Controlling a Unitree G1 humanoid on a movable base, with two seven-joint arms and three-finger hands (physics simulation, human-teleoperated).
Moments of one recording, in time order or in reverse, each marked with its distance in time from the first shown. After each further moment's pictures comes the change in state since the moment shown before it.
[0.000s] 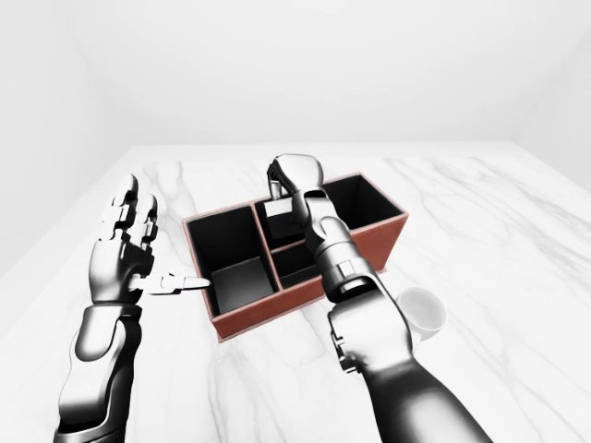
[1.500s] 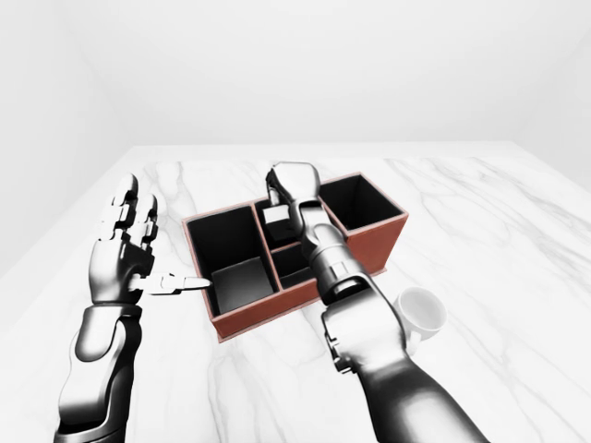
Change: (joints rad) left arm 0.002 -0.002 -0.004 -0.006 0.001 0.000 0.001; right arm -0.017 0.031 0.019 0.125 -0.057 0.000 -0.162
